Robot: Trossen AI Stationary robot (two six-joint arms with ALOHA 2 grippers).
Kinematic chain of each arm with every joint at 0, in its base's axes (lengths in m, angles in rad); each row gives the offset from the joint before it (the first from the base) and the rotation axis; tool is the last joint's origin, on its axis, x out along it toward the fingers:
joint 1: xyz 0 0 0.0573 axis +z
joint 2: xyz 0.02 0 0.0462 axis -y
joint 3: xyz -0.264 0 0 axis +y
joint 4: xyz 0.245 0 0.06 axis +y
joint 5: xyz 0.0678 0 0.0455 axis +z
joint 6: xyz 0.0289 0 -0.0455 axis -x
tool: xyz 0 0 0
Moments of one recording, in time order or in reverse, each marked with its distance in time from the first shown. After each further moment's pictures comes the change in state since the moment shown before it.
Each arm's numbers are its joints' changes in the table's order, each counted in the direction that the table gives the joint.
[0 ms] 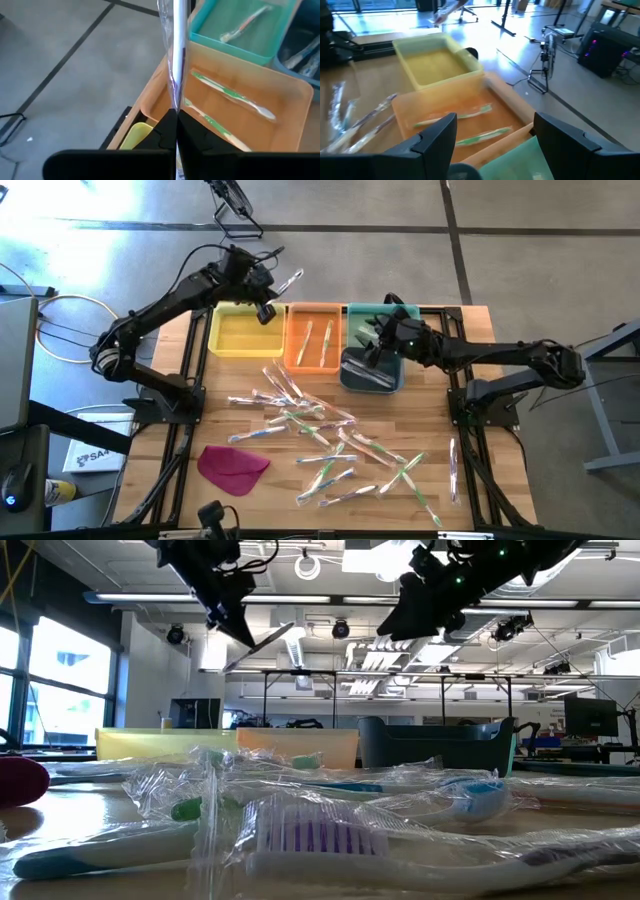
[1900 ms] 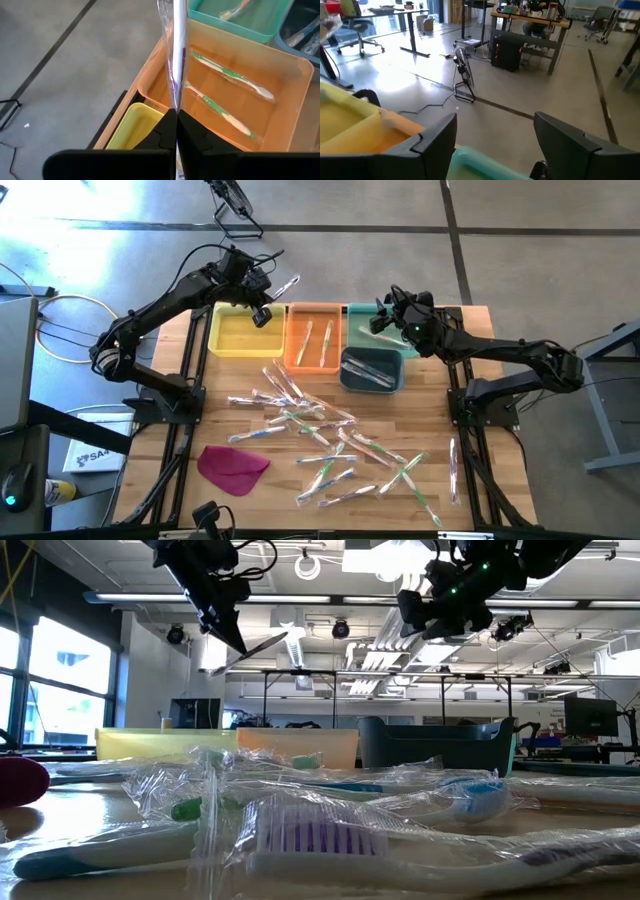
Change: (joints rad) left arm 0.024 0.000 0.001 0.088 -0.008 -0.023; right arm -0.137 0.000 0.000 -0.101 -0.360 -0.111
